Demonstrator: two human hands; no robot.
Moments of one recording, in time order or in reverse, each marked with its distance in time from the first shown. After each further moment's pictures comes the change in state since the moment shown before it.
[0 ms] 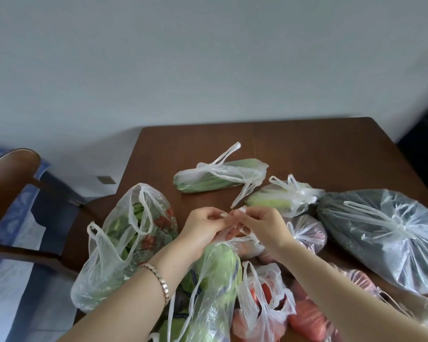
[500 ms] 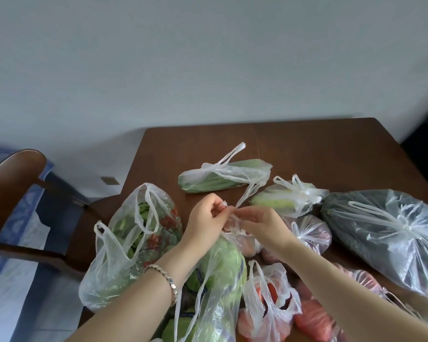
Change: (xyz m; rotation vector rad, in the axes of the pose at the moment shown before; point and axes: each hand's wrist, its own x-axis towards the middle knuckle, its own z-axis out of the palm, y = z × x) left_hand 0.006 -0.004 -0.008 0.432 0.149 0.461; right_hand 0.008 0.010 0.007 -0.195 -0.005 -0.010
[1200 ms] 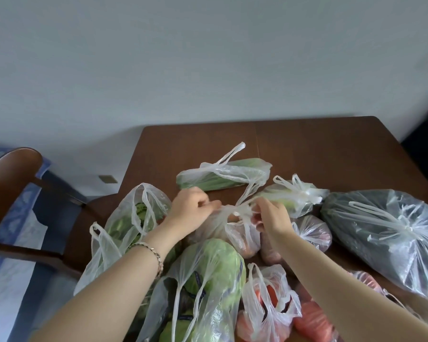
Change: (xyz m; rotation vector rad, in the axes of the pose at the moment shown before) left_hand 0.034 -0.017 -0.030 0.454 -0.094 0.115; right_hand 0.028 0.014 -0.006 0.322 0.299 0.342
